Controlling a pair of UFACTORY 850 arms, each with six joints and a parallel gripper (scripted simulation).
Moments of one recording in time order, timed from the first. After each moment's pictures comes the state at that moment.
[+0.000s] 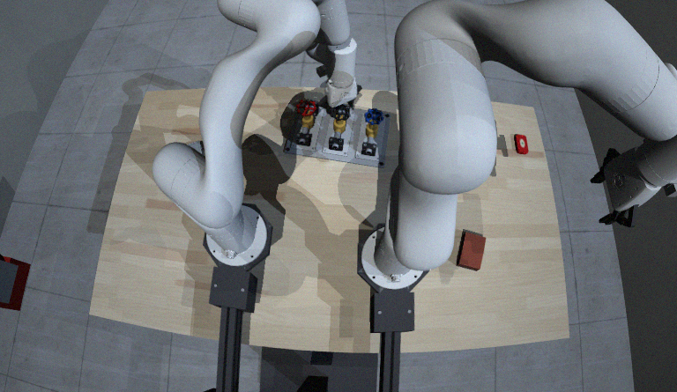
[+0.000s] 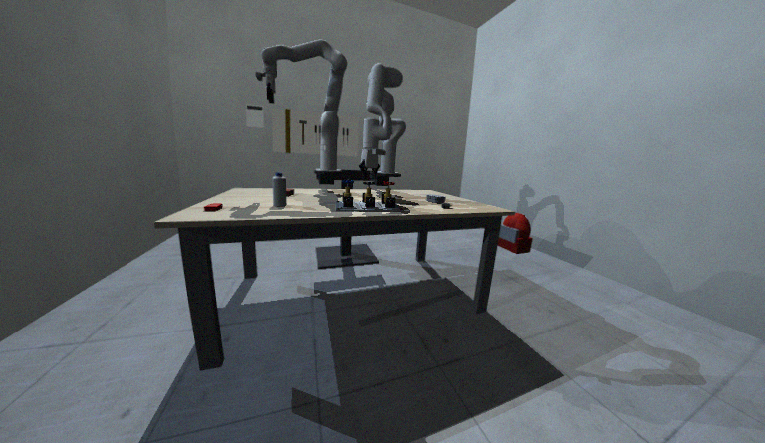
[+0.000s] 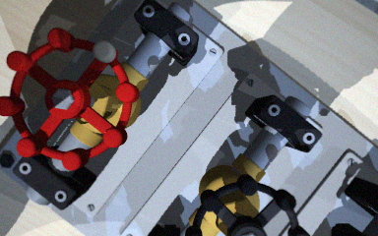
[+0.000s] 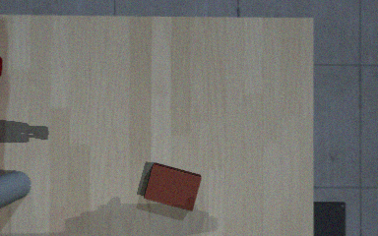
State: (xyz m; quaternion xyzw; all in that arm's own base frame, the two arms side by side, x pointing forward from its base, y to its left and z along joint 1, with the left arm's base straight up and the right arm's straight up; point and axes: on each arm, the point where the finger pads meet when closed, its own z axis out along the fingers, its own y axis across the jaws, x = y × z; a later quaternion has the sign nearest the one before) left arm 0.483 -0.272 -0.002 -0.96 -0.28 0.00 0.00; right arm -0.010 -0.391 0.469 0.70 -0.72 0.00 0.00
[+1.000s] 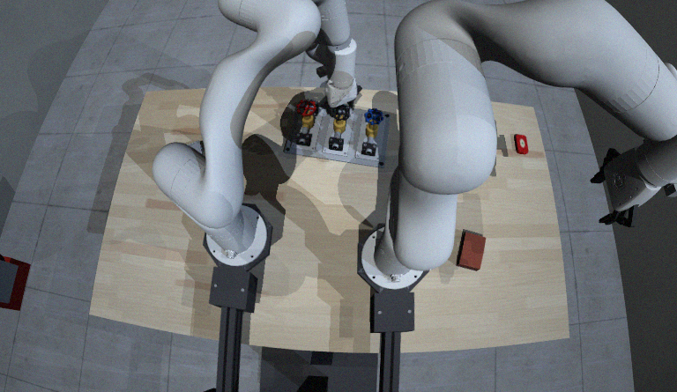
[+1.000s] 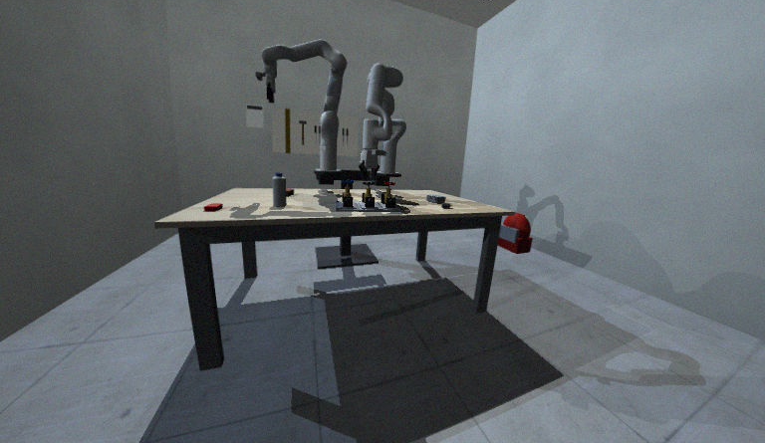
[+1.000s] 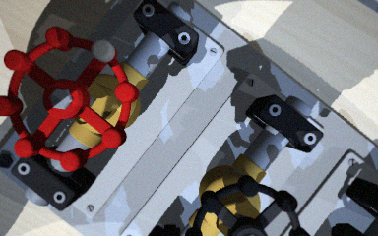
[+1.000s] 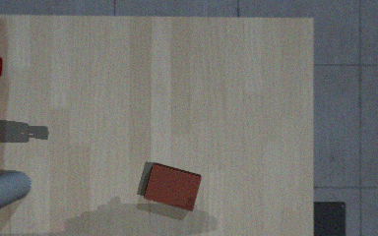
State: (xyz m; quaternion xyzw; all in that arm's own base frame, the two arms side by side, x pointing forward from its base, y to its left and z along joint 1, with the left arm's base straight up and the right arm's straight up) left arm 0.483 -0.272 -0.005 -0.96 -0.28 0.00 0.00; right arm -0.010 -0.391 0.469 0.70 -0.72 0.00 0.00
